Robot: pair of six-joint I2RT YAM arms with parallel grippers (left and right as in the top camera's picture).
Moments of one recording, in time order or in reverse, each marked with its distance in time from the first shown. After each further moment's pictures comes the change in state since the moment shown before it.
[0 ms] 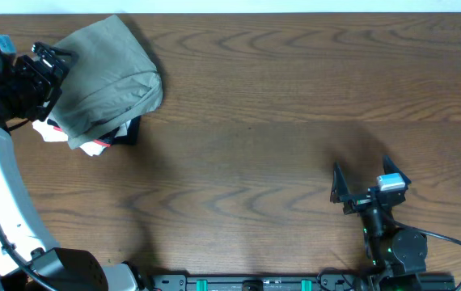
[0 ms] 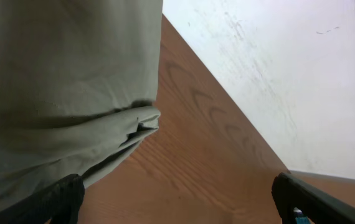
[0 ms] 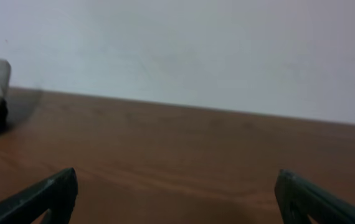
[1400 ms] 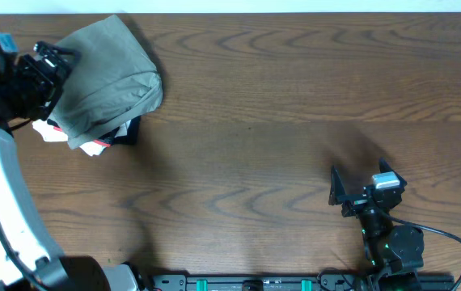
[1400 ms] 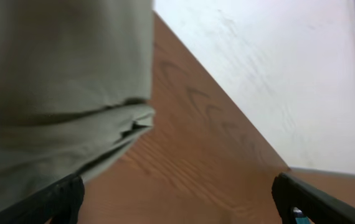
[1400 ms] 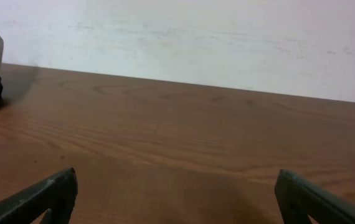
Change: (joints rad) left arm -0.036 -0.046 -0.003 -0.001 -0.005 -0.001; right arm 0.000 0.001 0.000 -0.076 -0.001 -0.007
